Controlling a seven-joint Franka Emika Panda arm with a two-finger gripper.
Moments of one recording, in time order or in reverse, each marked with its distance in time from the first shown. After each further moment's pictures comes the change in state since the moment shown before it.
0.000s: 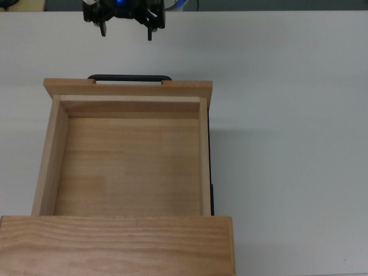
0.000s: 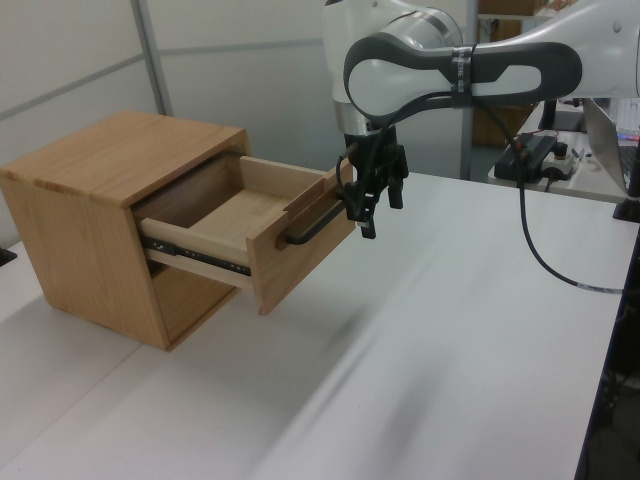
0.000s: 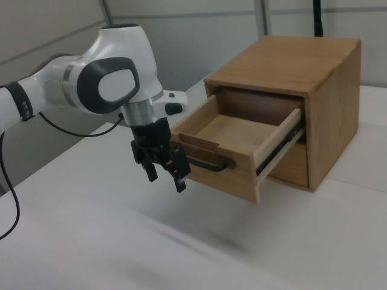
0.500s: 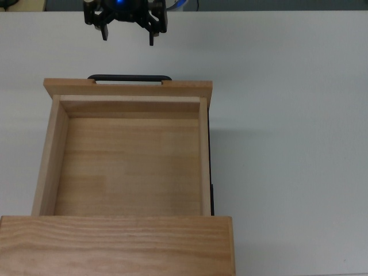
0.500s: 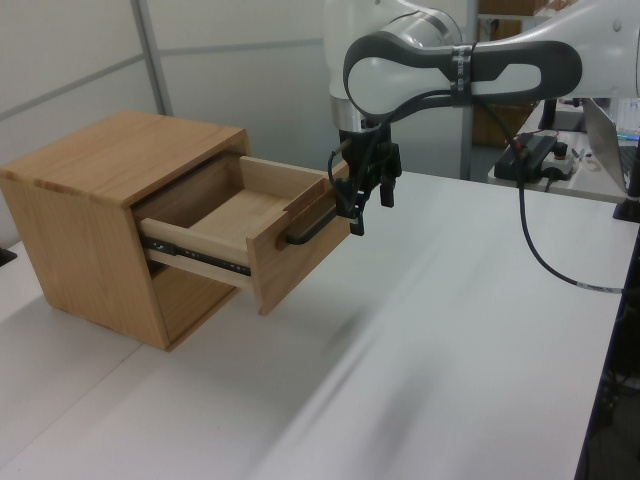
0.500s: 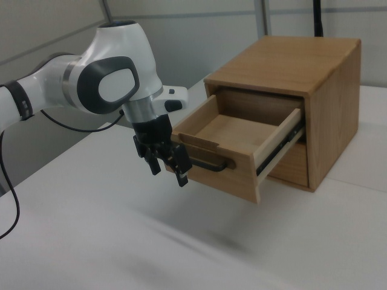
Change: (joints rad) arm 0.001 0.000 0.000 0.000 0.018 0.047 0.038
